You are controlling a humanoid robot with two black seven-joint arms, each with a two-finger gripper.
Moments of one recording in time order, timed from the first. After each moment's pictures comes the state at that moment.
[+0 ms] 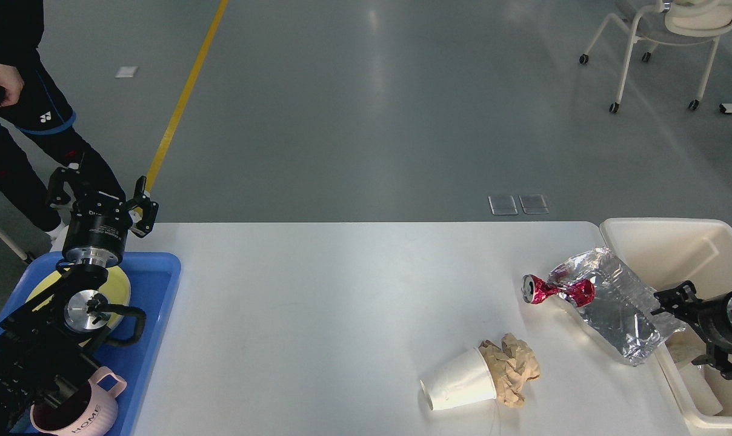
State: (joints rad) left arm -0.67 0.28 -0.76 -0.34 -0.19 -0.53 -0.56; right arm 1.02 -0.79 -0.52 0.80 -0.01 0.33 -0.30
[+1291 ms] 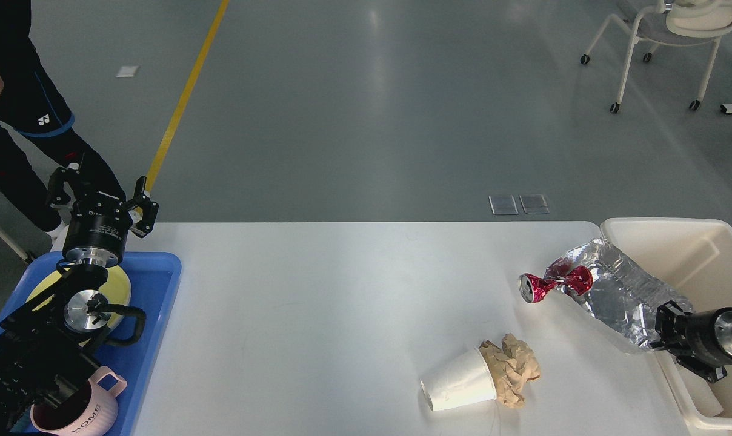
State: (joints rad) left arm -0.67 0.28 -0.76 -0.34 -0.19 -0.53 -0.56; right arm 0.99 -0.86 -0.44 0.90 -0.02 0.33 -0.25
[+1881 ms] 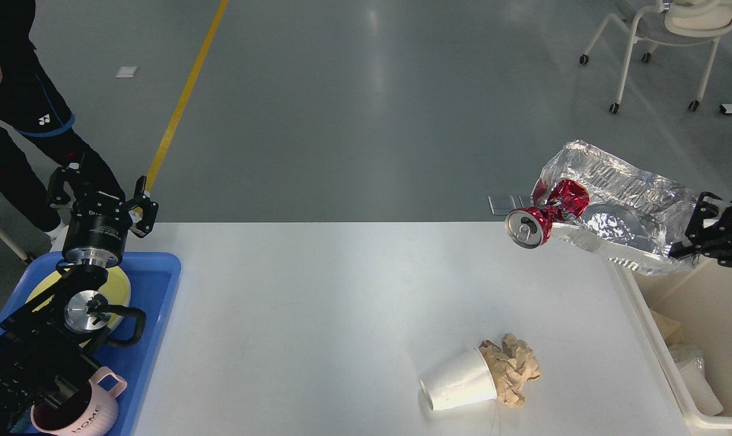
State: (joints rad) left arm -0.67 0.28 -0.76 -0.34 -0.19 -0.53 -0.56; right arm 1.63 -1.12 -0.43 1.16 -0.26 0.90 -0.49
